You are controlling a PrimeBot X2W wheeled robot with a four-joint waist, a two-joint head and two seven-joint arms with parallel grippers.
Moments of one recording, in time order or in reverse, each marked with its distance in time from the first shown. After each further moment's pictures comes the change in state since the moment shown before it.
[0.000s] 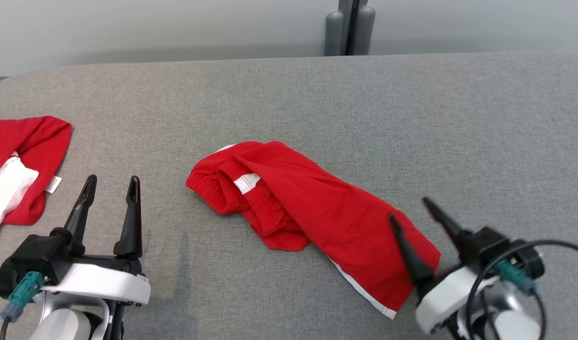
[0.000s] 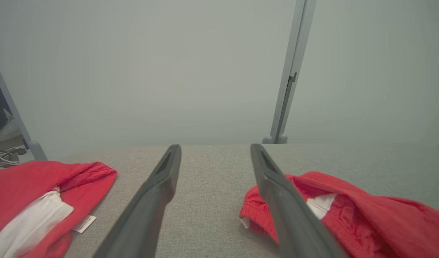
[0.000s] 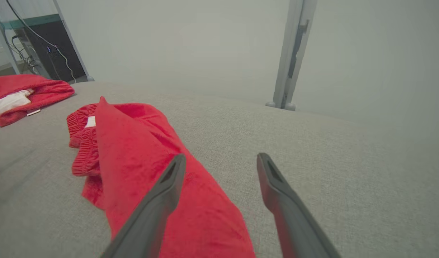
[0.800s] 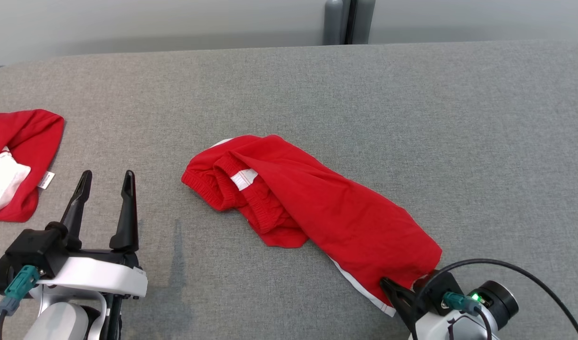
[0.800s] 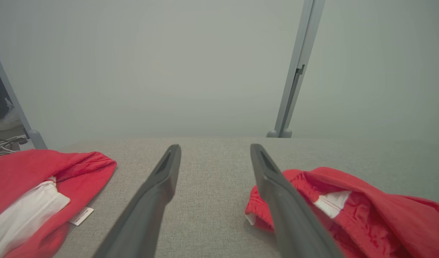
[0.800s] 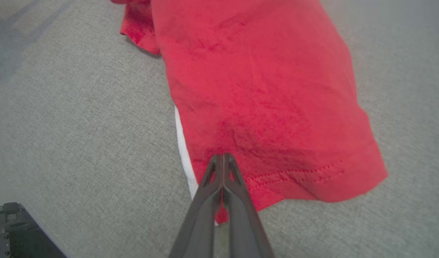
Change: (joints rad) left arm -0.021 -0.008 0.006 0.031 -0.015 0.003 -0.002; right arm 0.089 -0.131 0.229 -0.007 0.035 0.001 0.254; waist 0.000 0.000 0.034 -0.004
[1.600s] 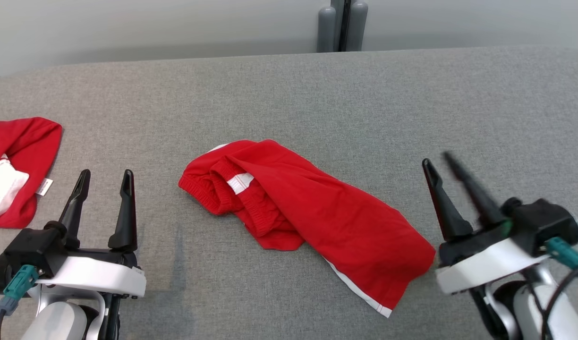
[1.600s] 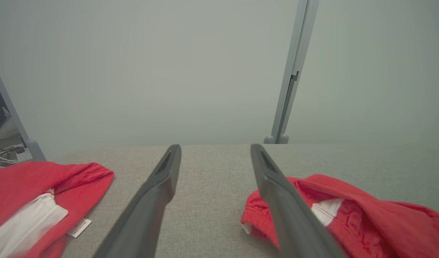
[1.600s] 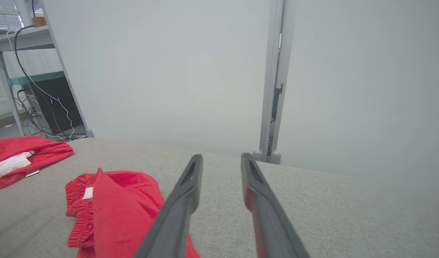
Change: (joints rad) left arm -0.004 0.012 -0.003 -0.004 0.000 0.004 -0.002; right arm -0.126 0.111 -0.255 -0.142 0.021 0.000 -0.269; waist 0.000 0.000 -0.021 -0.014
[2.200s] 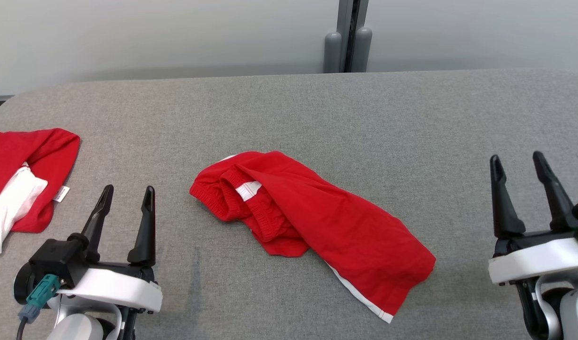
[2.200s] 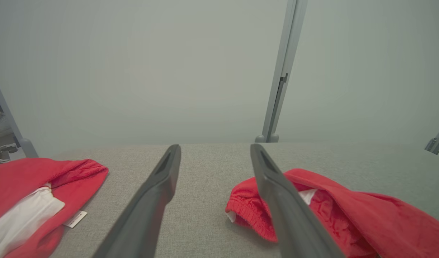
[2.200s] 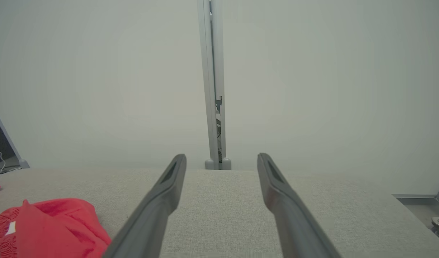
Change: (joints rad) left arm 0.026 -0.017 -0.048 -0.003 -0.004 -0.001 0.012; right arm 0.029 0.050 -0.265 0.051 -0.022 0.000 -0.050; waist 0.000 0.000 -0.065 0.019
